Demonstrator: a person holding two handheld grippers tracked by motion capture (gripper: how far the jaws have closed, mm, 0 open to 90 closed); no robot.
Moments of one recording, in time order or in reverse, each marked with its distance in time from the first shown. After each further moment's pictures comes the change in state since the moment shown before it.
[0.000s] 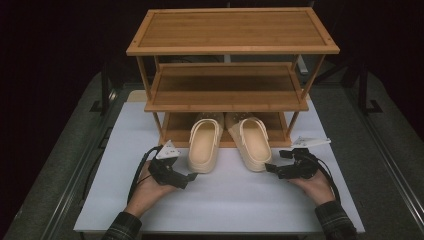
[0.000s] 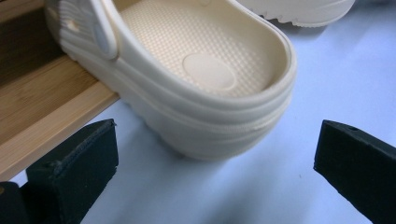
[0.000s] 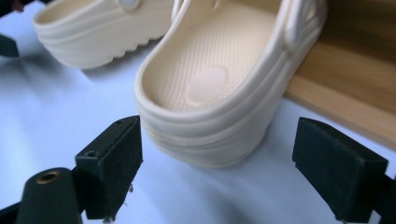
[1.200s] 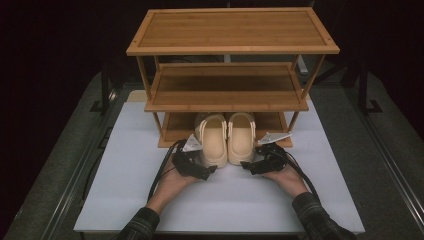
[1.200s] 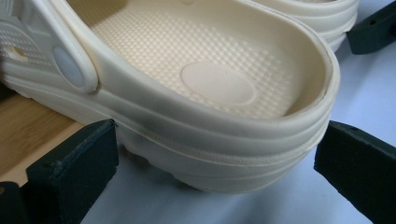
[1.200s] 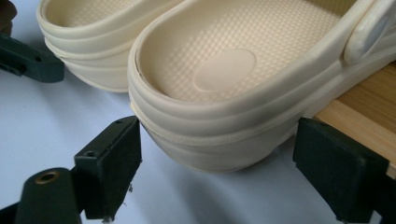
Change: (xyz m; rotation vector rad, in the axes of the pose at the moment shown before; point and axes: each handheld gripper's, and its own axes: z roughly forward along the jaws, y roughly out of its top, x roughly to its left) left arm -0.009 0.027 0.059 0.015 0.016 0.032; right arm 0.028 0.028 0.068 0.086 -0.007 -0.091
